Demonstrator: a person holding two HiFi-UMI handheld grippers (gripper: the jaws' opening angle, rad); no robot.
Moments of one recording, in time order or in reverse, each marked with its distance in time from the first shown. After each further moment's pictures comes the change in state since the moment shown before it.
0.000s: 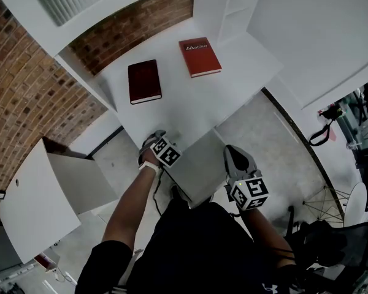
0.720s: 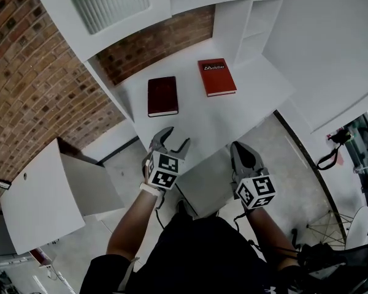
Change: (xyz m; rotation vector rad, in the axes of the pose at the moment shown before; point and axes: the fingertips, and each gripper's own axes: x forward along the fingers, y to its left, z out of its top) left arm -0.208 0.058 0.100 -0.248 -0.592 0.207; right arm 0.038 0.014 0.069 -0.056 -0.117 0.082
